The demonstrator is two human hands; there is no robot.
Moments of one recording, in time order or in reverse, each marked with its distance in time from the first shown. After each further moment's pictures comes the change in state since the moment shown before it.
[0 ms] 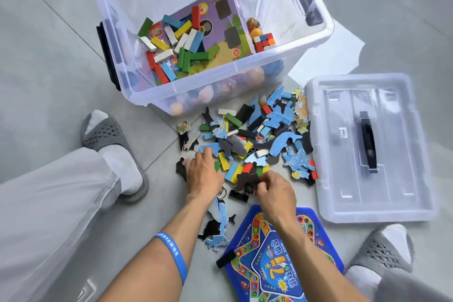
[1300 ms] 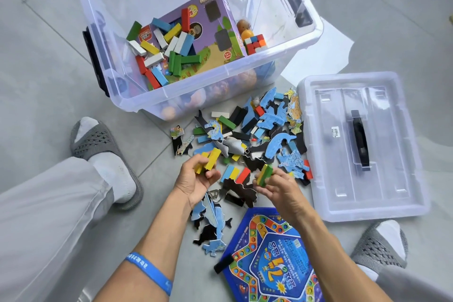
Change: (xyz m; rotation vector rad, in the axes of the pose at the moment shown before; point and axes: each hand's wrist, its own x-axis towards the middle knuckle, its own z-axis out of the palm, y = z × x) left_hand 0.001 -0.003 -0.033 -1.849 -0.452 -0.554; right_hand 0.023 0.026 -0.022 1.313 -0.403 0.302
